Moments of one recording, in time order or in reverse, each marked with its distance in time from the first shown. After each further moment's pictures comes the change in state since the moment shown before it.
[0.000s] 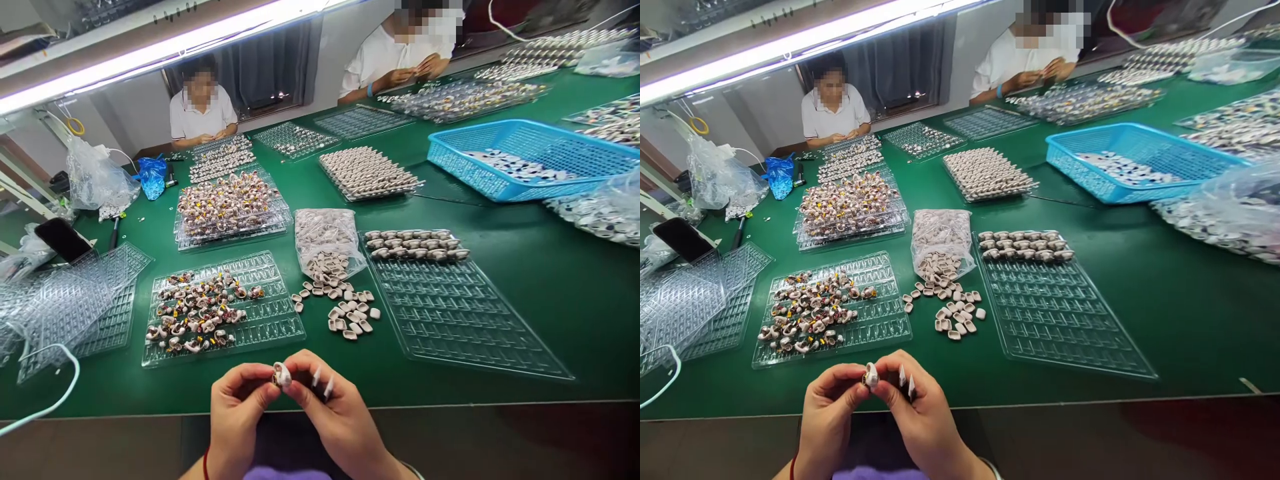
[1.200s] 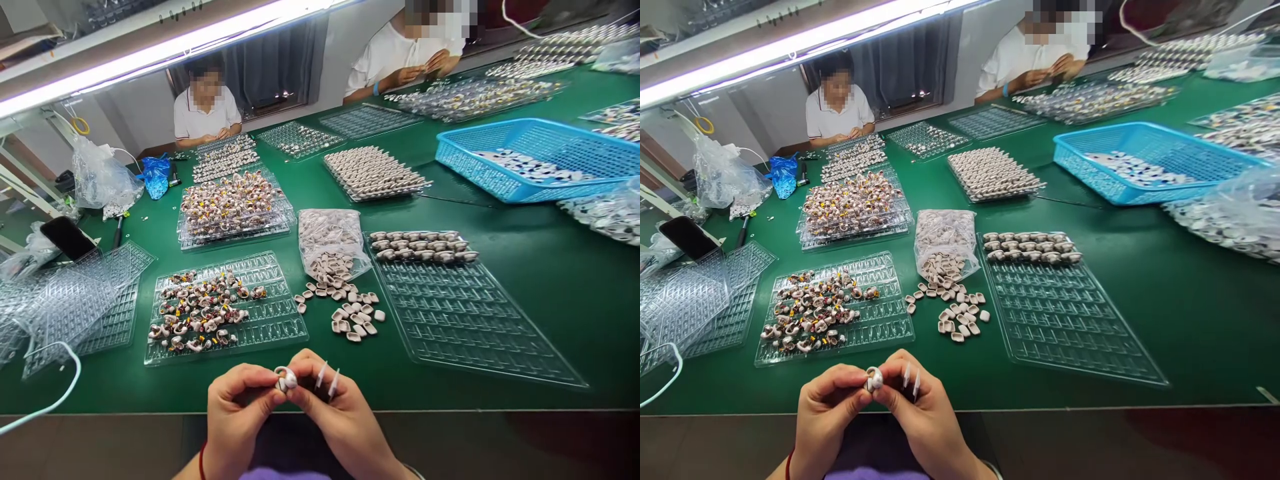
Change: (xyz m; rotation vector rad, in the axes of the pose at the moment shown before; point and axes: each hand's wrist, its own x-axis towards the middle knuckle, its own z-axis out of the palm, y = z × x) left_hand 0.000 0.013 -0.003 0.242 -0.099 0.245; right_hand -0.002 0.005 -0.002 0.175 -0.043 0.212
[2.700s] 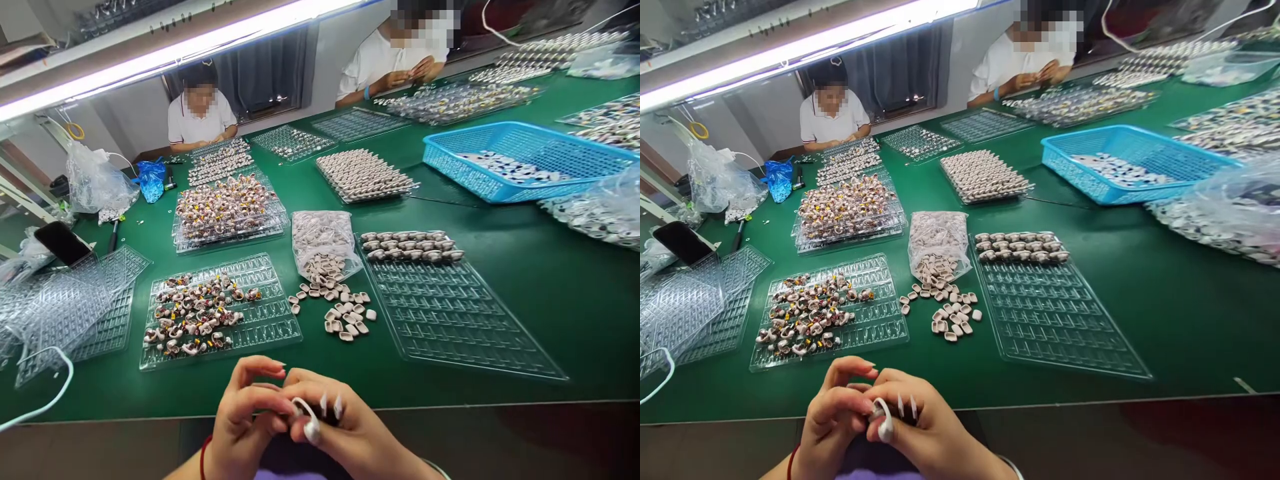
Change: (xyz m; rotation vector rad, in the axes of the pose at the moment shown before) left_hand -0.003 -0.004 -0.004 0.115 -0.310 0.218; right_hand 0.000 -0.031 -0.014 -0.182 -0.356 -0.027
